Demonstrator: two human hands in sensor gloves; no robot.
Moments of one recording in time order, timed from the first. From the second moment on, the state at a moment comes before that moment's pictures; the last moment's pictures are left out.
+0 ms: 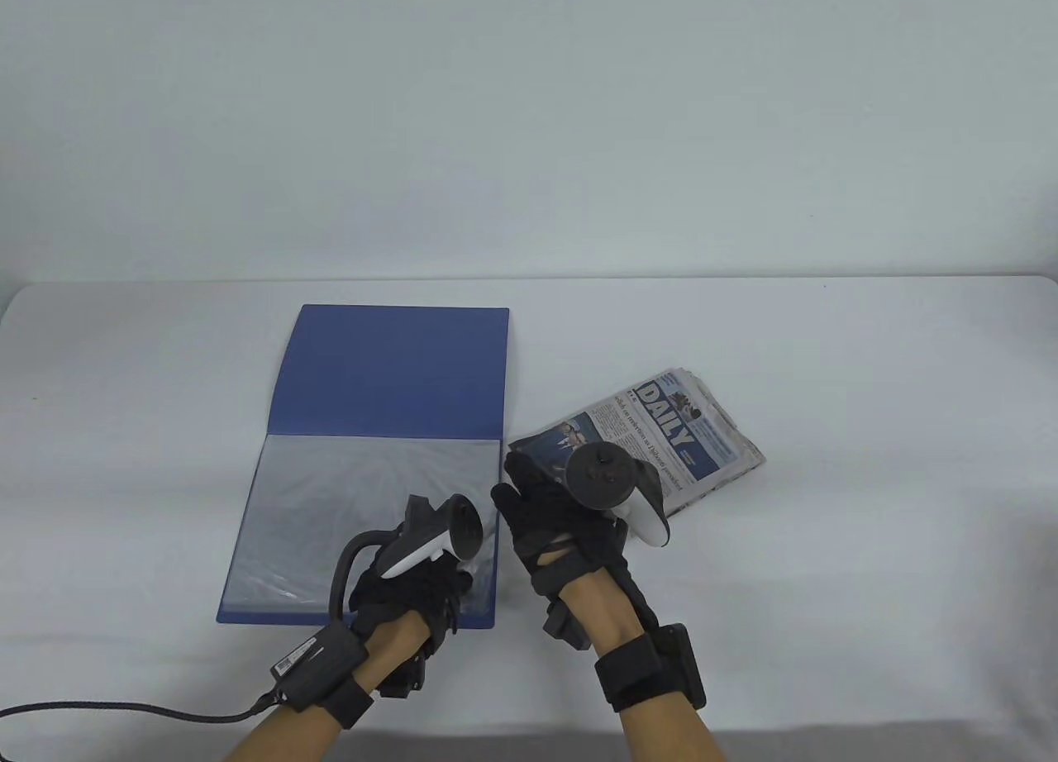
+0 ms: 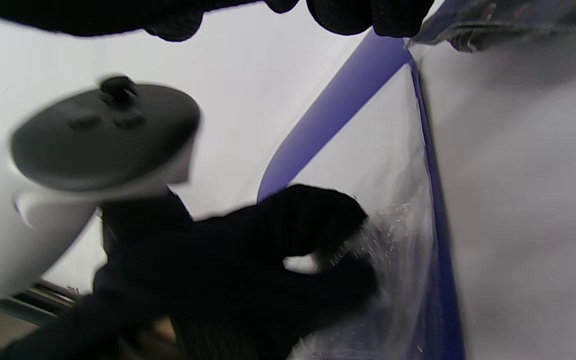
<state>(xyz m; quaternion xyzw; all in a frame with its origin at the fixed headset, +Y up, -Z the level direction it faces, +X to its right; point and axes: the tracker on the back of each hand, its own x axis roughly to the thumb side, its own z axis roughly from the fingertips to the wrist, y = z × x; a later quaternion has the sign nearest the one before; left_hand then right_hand) -0.155 -0.754 -0.335 -0.25 0.00 -0.01 0.97 0.033 -0.731 -0.358 0.20 0.20 0.85 0.45</state>
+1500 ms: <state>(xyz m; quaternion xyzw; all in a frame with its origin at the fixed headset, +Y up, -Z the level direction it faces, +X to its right) -0.244 -0.731 -0.350 -0.28 0.02 0.39 0.88 -0.025 -0.772 -0.371 0.11 0.31 0.77 0.54</state>
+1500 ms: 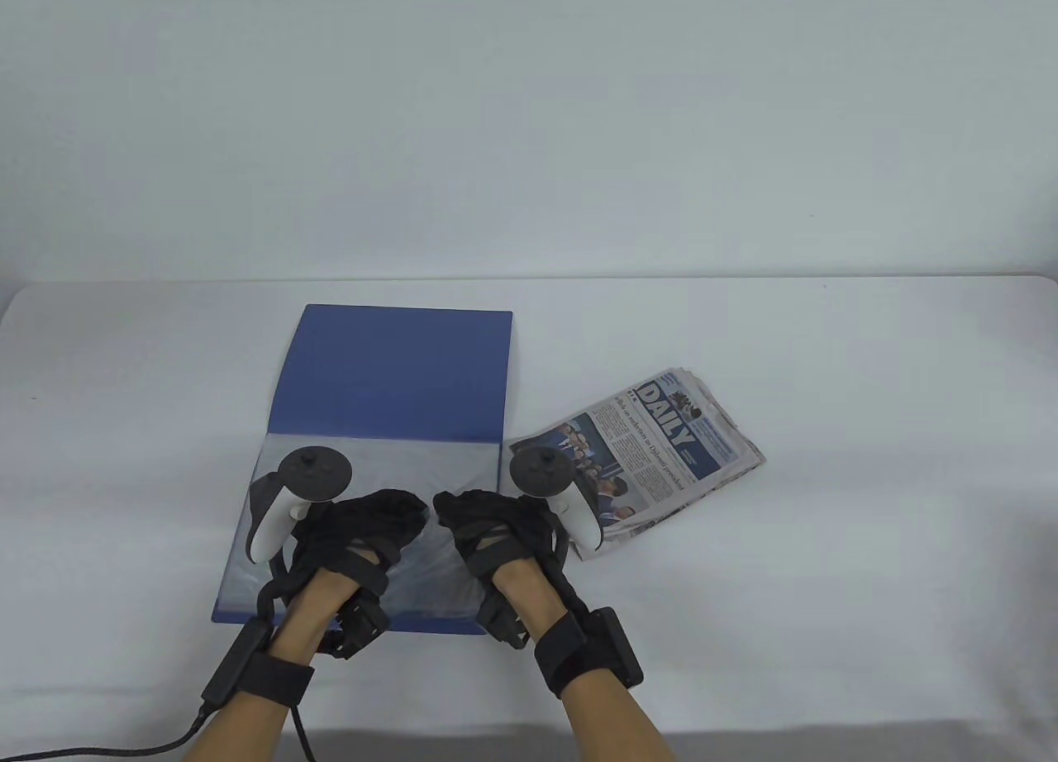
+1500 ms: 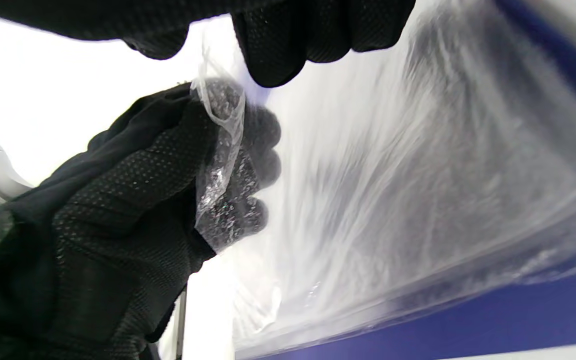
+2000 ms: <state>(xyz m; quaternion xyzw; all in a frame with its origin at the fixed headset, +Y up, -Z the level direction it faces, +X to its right) -0.255 -0.726 -0.349 -0.23 0.02 0.45 0.86 -0.038 -0.745 -0.361 0.13 0.27 0.93 0.21</state>
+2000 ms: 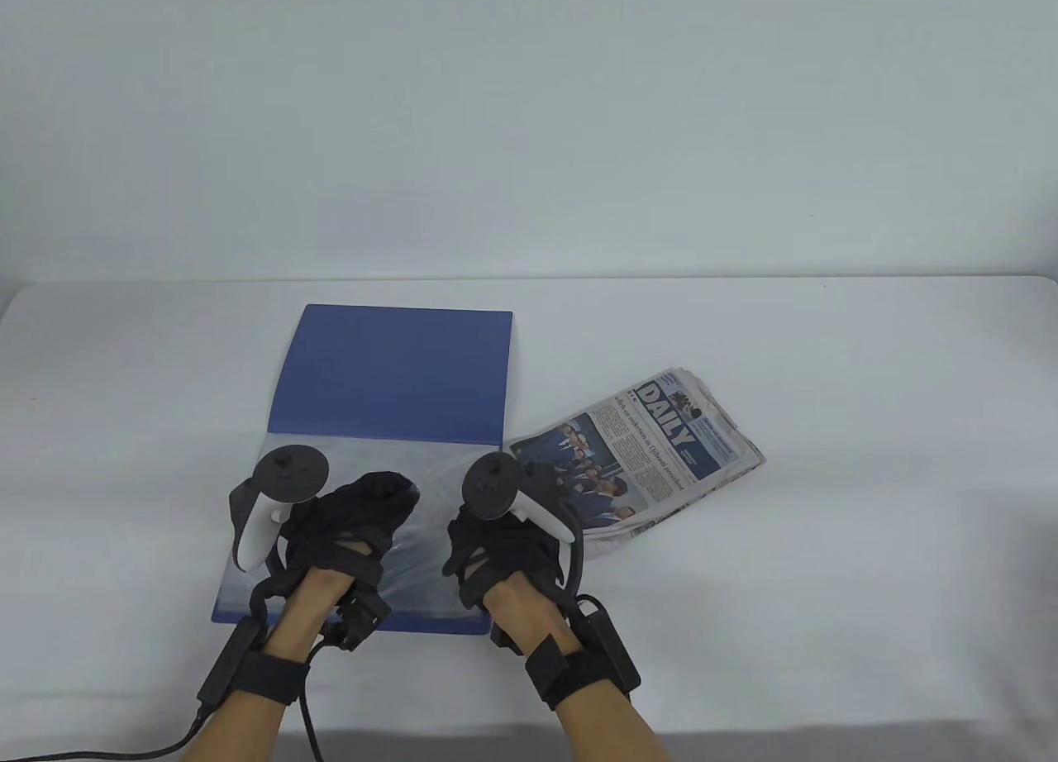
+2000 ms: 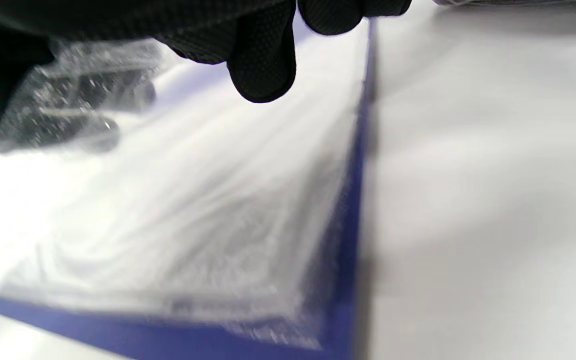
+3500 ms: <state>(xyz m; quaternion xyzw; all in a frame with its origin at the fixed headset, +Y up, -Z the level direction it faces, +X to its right) -0.262 -0.731 -0.353 -0.24 0.02 0.48 0.85 0.079 -0.769 -0.376 -0.29 0.32 0.90 0.06</state>
